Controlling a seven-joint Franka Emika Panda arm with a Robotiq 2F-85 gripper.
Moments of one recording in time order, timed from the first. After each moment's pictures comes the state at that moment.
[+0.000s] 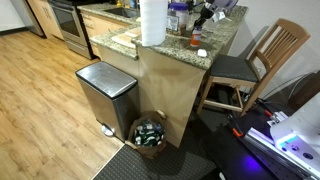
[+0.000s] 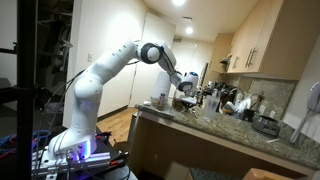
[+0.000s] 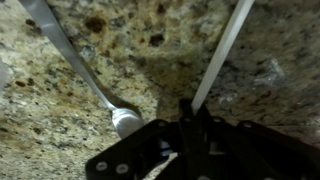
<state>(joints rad) -0.26 0.58 0.15 -1.60 0.23 2.55 -0.74</state>
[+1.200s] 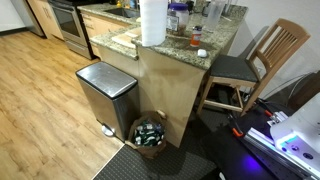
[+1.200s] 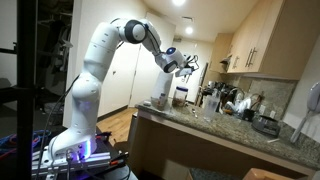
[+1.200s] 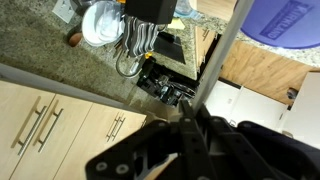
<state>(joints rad) -0.37 0.19 0.44 -1.92 0.35 3.32 -0.94</state>
